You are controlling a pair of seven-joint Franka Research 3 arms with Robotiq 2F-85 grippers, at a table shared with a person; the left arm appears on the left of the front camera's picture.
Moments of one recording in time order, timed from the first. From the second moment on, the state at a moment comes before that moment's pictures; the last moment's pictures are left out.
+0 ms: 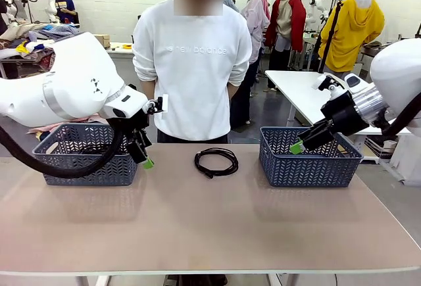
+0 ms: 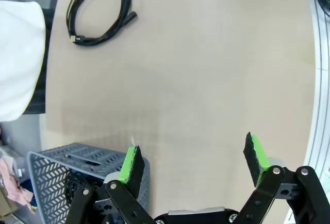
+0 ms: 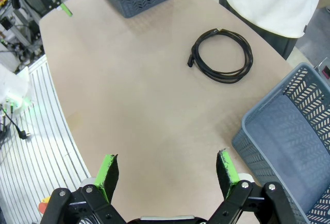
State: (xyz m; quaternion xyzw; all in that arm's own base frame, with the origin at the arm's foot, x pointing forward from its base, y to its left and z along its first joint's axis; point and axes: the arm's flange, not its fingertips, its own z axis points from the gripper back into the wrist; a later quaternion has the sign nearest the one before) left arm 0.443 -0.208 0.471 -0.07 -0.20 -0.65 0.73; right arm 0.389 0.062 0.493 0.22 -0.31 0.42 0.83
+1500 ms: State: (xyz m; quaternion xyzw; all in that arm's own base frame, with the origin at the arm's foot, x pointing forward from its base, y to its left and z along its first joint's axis) left arm 0.443 -0.208 0.471 -0.07 -0.20 -0.65 0.73; right arm 0.389 0.062 0.493 0.22 -0.31 0.42 0.83
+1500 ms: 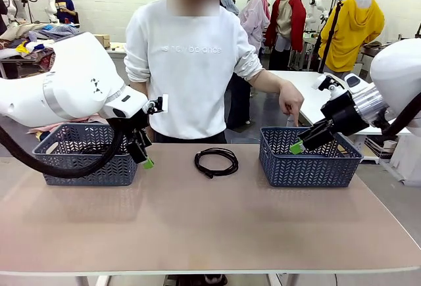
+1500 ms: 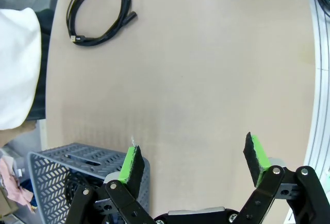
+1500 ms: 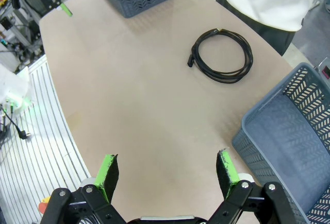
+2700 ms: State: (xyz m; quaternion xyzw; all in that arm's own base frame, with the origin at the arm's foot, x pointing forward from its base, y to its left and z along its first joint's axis) left arm 0.444 -0.209 0.471 -0.07 -0.20 -0.65 0.73; right arm 0.424 0.139 0.483 0.17 -0.28 0.42 0.85
